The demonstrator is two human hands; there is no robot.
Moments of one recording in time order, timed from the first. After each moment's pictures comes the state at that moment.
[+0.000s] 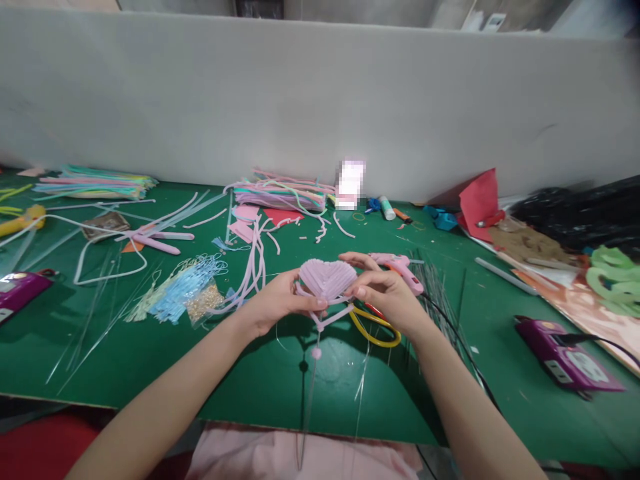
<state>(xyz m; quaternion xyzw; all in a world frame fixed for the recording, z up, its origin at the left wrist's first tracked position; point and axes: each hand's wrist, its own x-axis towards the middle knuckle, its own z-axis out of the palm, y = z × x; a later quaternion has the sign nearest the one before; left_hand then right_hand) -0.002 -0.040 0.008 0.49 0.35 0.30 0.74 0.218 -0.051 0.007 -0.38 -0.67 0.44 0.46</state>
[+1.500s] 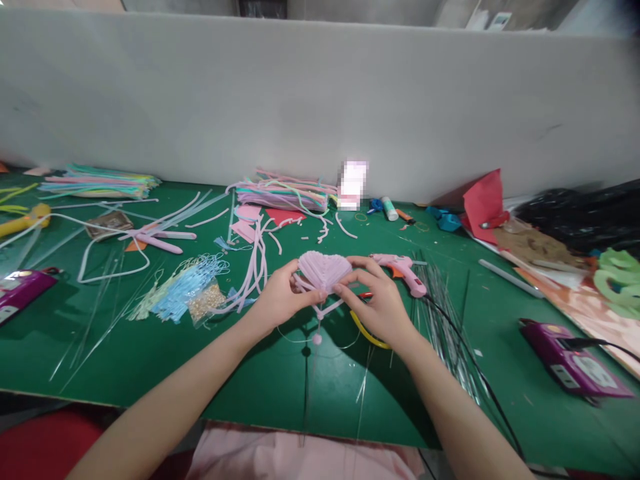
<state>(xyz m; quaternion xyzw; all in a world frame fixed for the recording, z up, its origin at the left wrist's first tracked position) 0.003 -0.041 0.004 0.59 0.41 0.38 0.58 0.195 -0.060 -0.001 -0.48 -0.75 0.18 0.43</state>
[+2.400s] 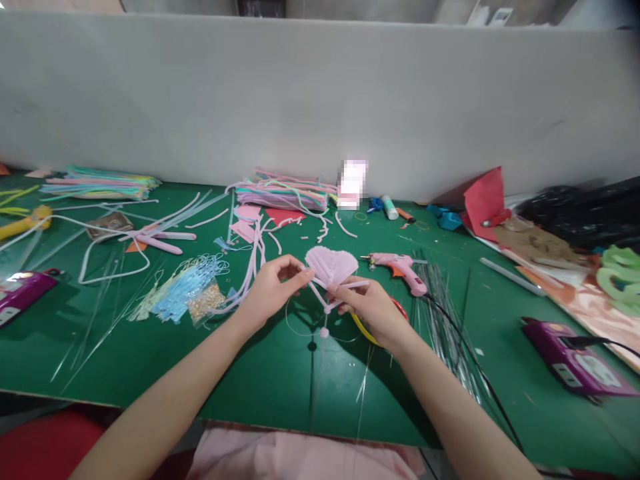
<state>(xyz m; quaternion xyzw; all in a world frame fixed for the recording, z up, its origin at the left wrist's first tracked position) -0.006 -0.035 0.014 0.61 0.45 0.41 0.51 0.181 -0.057 -0.007 -0.49 -0.47 0.59 0.44</state>
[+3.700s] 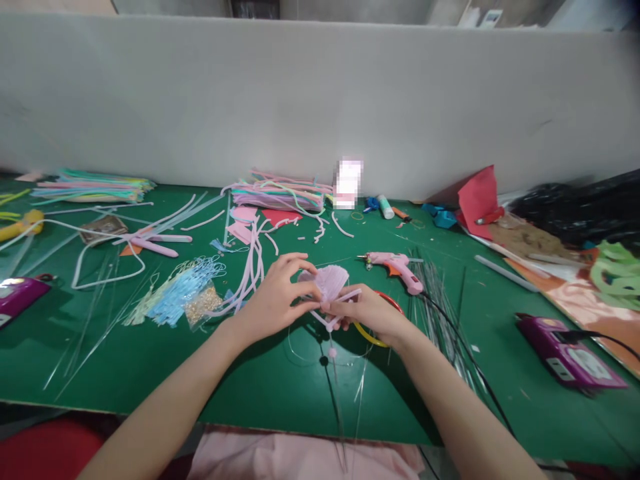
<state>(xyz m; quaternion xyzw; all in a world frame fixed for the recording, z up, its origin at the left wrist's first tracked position) -0.013 -0.038 0.012 0.91 0.30 0.27 0.12 0.192 -0.058 -0.007 -0.49 -0.52 0.63 0.30</state>
